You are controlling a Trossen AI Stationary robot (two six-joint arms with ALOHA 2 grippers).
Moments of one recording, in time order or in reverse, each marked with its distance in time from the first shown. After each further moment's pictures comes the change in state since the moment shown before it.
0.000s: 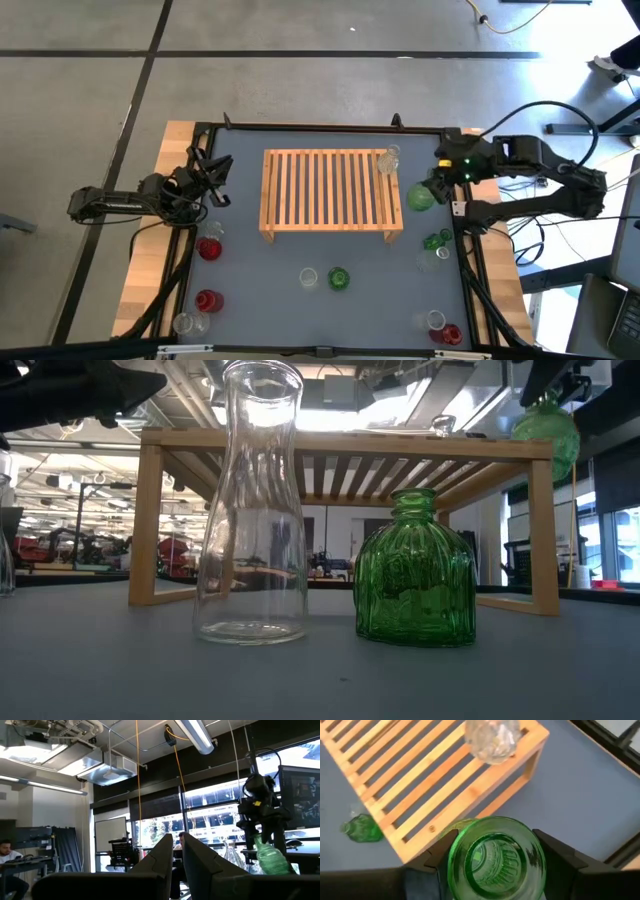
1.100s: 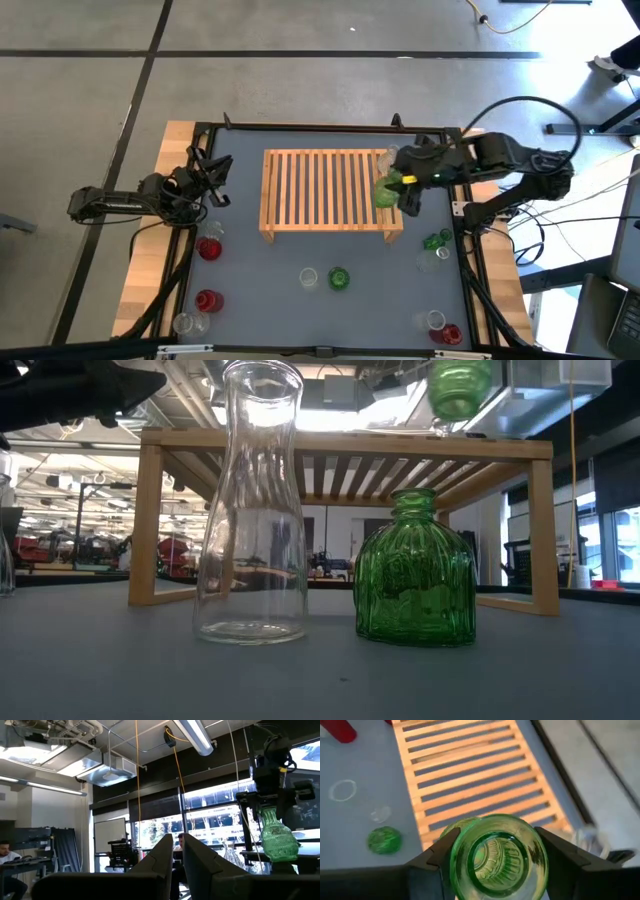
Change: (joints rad) left arm 0.000 0.000 0.000 0.006 0.004 -0.003; right arm 0.278 0.448 0.515 0.013 0.203 -0.240
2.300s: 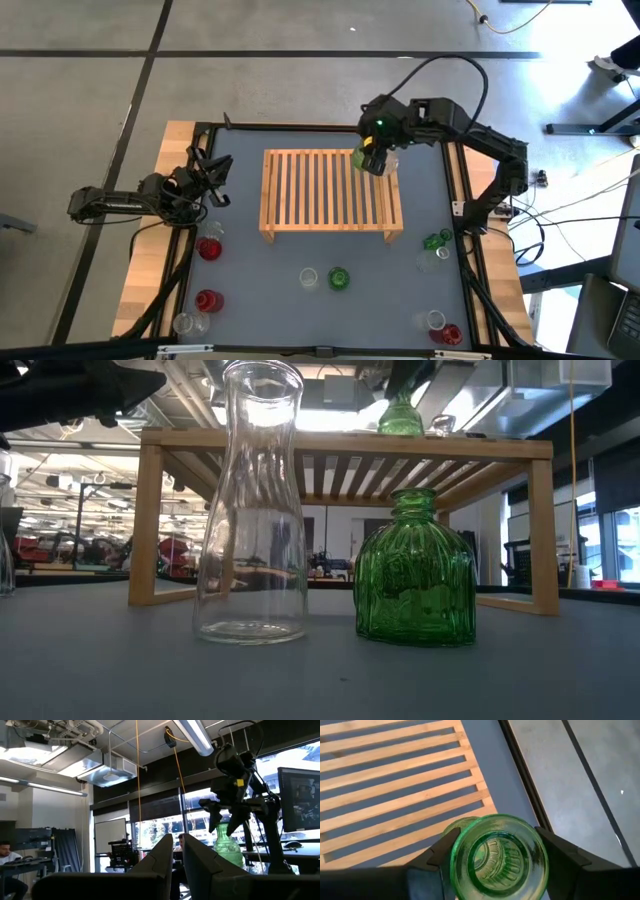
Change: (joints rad) left arm 0.000 0.000 0.000 0.001 -0.003 0.004; right arm -0.348 0.290 0.223 0.001 -0.092 -0.311
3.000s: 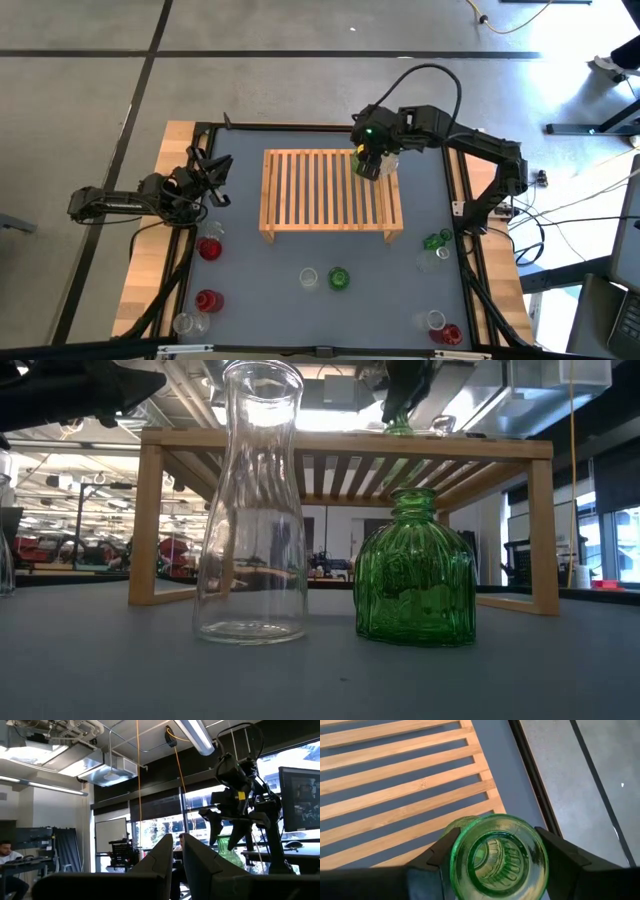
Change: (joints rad) left arm 0.000 0.000 0.000 0.001 -0.002 0.000; right arm 0.001 0.007 -0.128 0.068 0.014 0.000
